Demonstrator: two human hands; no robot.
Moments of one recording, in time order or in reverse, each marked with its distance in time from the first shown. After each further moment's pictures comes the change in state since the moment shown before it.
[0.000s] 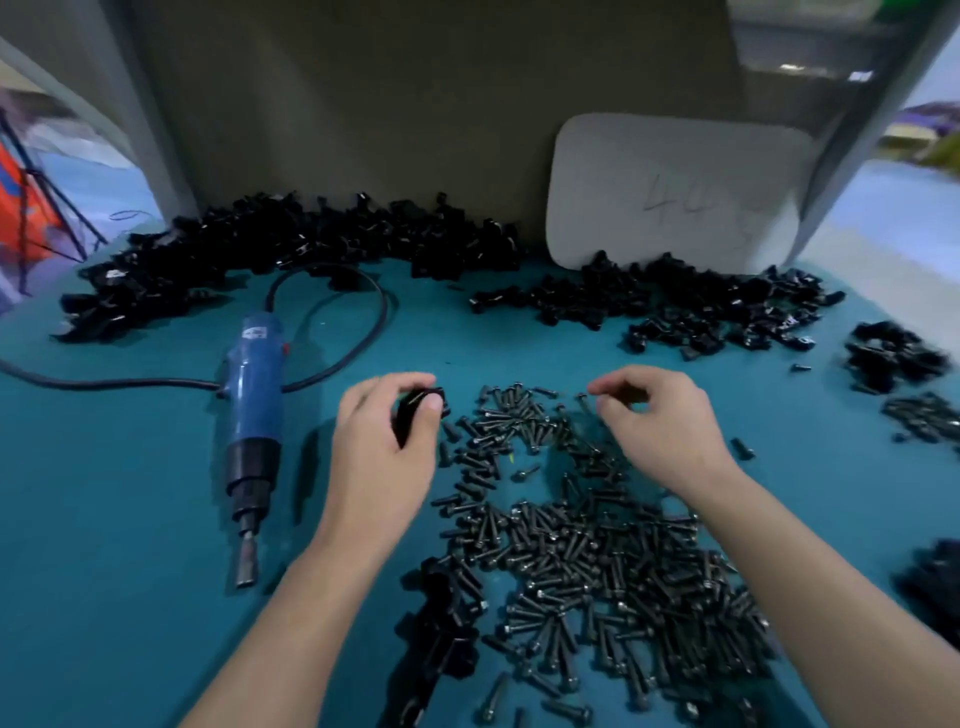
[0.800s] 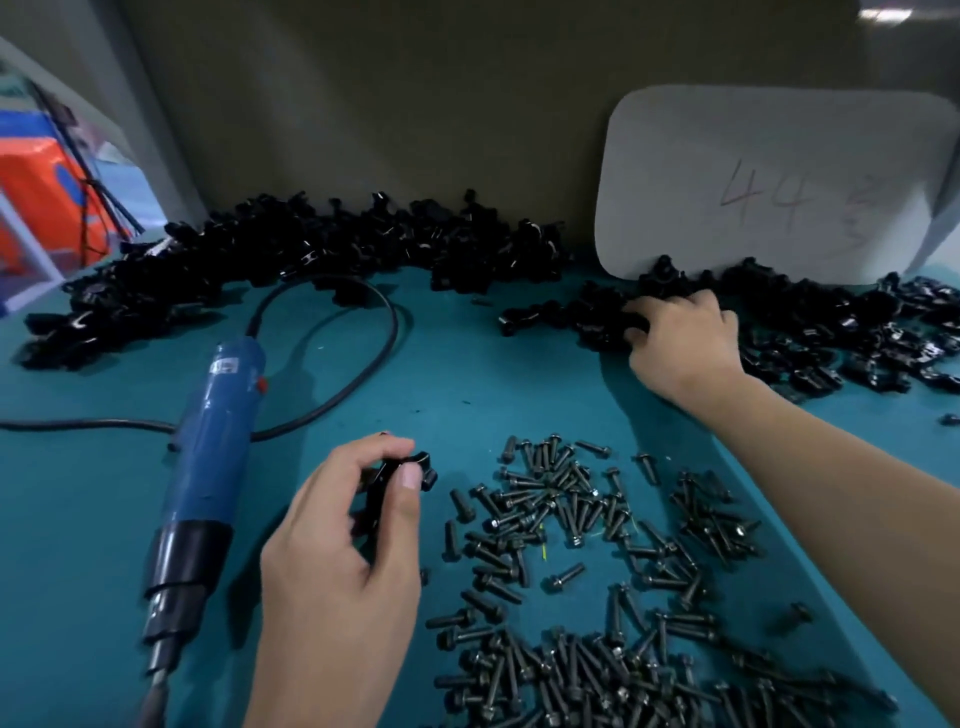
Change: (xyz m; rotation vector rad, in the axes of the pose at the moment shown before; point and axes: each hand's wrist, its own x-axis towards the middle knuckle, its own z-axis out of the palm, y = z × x) left_hand -0.005 -0.016 0.009 0.000 0.254 0.022; right_hand 0.190 0.029 0.051 -0.661 0.039 -0.185
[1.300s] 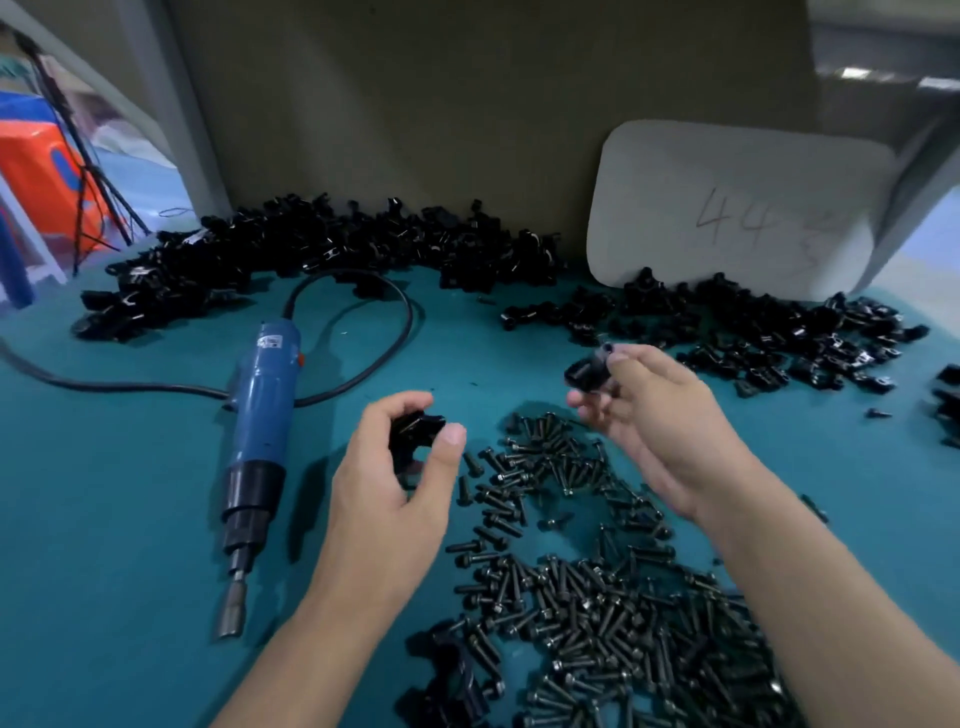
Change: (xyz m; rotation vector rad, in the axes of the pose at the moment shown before) left_hand -0.001 0.002 -0.011 -0.144 -0.188 -0.015; right_hand -0.142 -0.063 -0.074 1.631 -0.228 0.368
